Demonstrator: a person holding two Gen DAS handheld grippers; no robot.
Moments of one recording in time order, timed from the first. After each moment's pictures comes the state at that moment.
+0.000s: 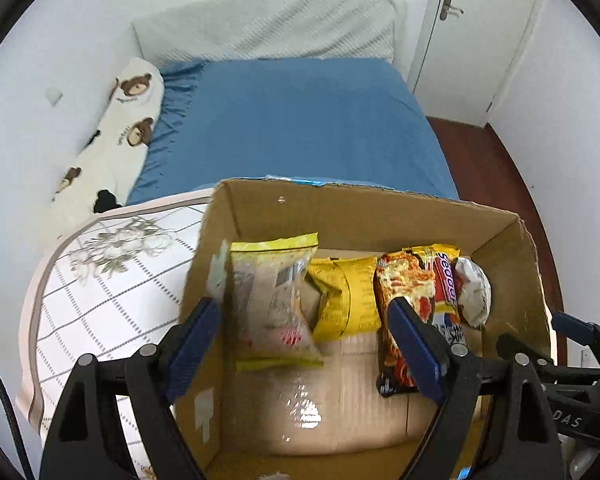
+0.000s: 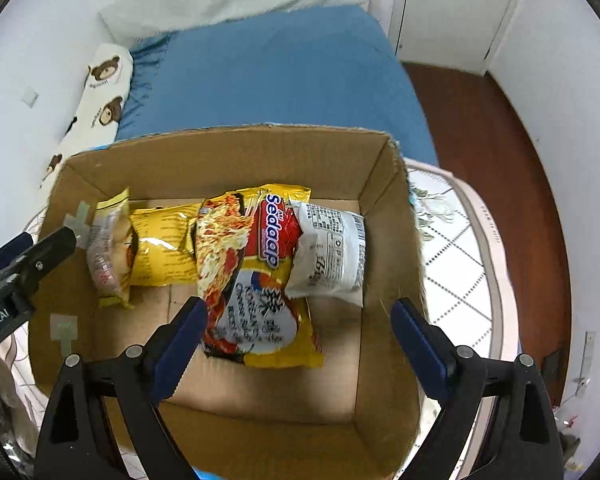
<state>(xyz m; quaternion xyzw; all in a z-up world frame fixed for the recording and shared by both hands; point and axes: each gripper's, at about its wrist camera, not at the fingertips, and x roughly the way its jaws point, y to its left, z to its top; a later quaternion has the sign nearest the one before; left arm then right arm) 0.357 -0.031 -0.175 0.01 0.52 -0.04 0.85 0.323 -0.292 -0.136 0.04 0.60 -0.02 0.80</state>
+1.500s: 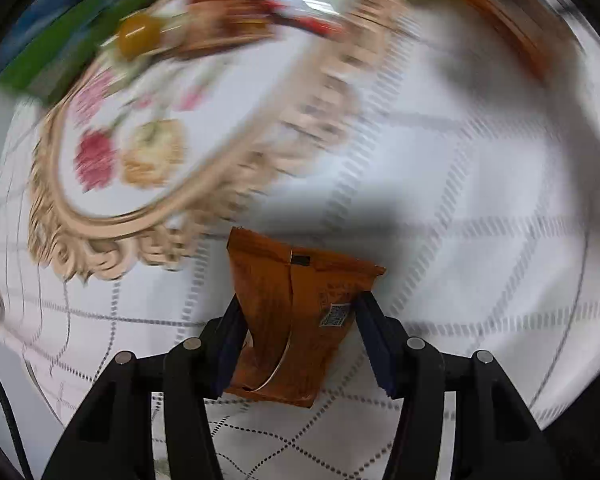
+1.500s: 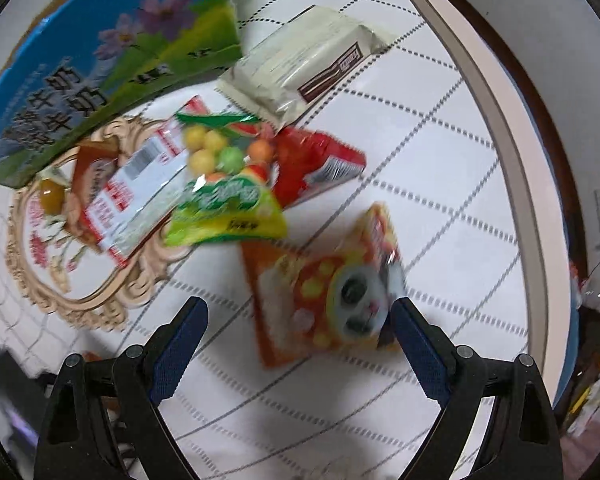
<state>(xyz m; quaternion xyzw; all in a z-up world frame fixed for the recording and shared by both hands) 0.050 -0.059 -0.359 0.27 0.67 -0.15 0.68 0.049 -0.348 -0.258 0.11 0.69 -0.09 0.71</state>
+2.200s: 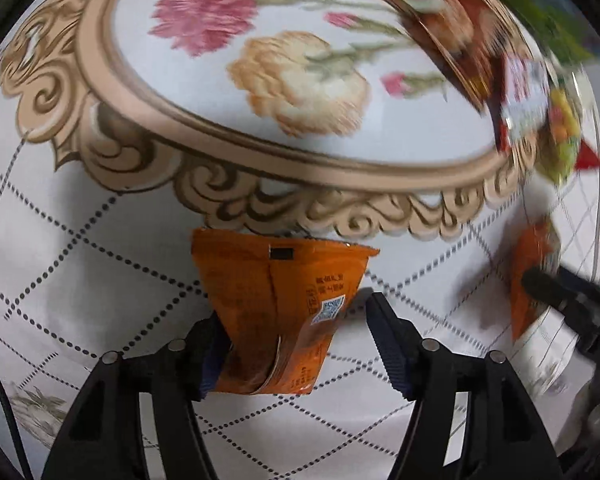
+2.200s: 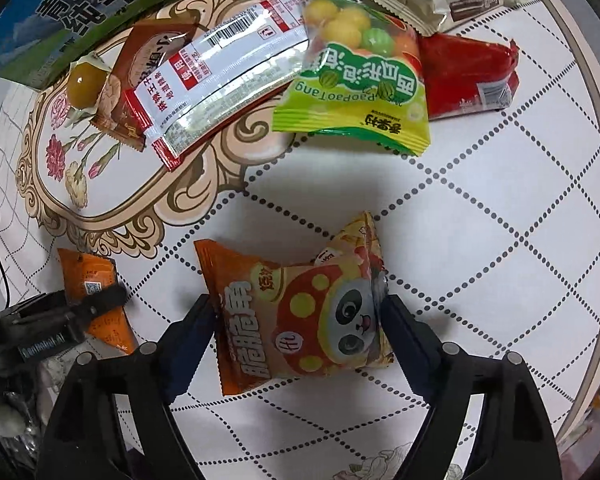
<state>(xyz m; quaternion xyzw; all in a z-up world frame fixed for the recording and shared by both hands) 0.081 -0.007 -0.390 -0.01 0.77 -0.09 0.63 0.021 -0.283 -0.285 0.11 0.74 0.01 0.66</state>
